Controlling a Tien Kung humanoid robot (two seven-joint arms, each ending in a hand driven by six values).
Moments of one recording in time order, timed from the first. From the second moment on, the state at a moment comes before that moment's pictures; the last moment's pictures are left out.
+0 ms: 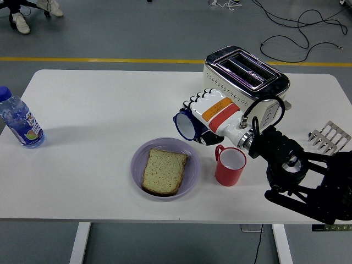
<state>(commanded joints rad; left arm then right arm) -0.08 0.02 -0.78 -0.18 1.07 0.02 0.24 0.97 -0.33 0.17 1.34 -2.09 -0.40 -0.31</state>
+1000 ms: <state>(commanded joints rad) -0.06 0.02 -0.79 -0.18 1.07 0.02 0.24 1.07 -0.28 0.07 1.34 -2.05 -0.41 -0.35</state>
